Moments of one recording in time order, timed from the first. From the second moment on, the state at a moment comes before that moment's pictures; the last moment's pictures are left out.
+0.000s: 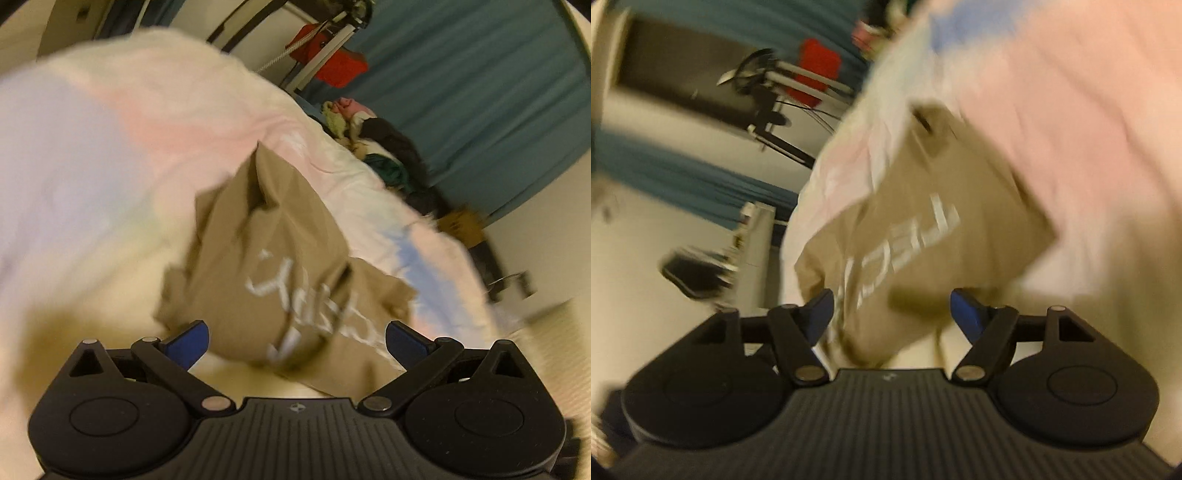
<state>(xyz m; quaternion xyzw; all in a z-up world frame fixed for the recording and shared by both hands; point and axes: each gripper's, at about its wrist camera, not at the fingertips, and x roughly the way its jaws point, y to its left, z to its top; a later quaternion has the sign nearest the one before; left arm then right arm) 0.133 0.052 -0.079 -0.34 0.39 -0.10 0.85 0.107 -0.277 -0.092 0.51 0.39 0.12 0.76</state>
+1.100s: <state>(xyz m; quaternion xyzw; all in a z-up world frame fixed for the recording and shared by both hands) 0.297 -0.051 -0.001 -0.46 0.41 -0.19 0.76 0.150 -0.424 0.015 0.61 0.23 0.01 0.76</state>
